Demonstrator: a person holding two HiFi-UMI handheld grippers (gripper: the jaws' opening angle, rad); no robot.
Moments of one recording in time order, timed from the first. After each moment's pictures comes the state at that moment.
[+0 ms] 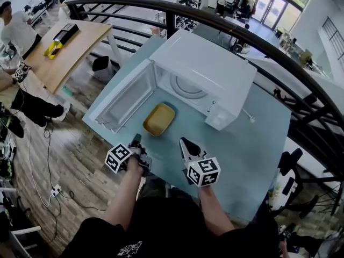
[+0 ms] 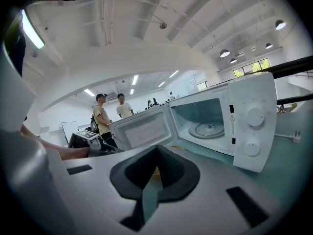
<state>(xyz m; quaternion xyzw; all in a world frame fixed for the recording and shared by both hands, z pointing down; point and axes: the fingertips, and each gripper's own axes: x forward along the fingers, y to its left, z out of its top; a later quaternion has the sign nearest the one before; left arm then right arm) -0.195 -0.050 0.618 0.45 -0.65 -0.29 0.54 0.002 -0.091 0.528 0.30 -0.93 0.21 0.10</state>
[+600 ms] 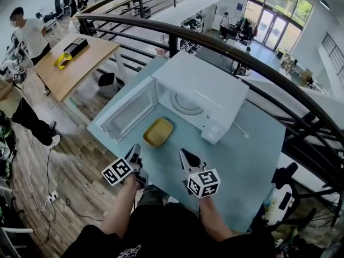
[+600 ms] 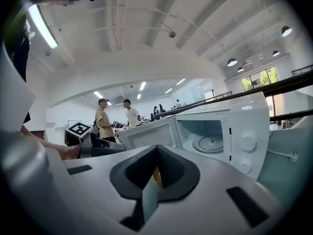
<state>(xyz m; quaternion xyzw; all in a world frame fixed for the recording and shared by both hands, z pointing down) -0.162 -0.032 0.523 0.58 -0.66 -0.23 0.42 0.029 -0.073 0.475 0.27 -0.94 0.16 0.07</state>
